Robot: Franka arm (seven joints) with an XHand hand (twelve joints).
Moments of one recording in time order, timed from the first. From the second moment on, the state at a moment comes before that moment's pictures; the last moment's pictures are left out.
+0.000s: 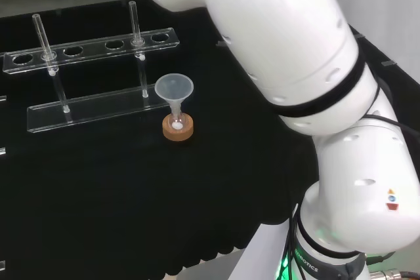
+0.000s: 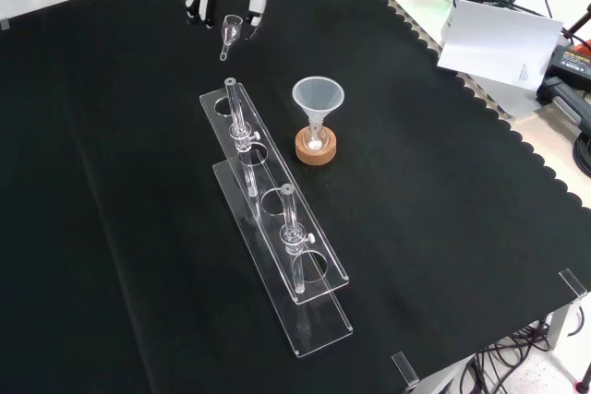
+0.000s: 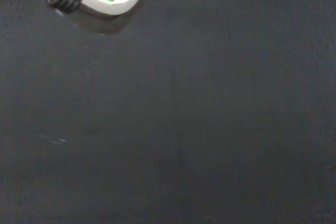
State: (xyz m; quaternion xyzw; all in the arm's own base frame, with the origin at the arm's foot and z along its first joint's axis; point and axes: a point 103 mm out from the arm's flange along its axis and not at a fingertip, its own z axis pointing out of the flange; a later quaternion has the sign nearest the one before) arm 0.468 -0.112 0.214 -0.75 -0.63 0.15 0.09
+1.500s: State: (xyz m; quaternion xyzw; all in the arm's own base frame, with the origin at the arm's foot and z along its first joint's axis) arm 0.511 -0.130 0.090 -0.74 -0.64 0.17 0.14
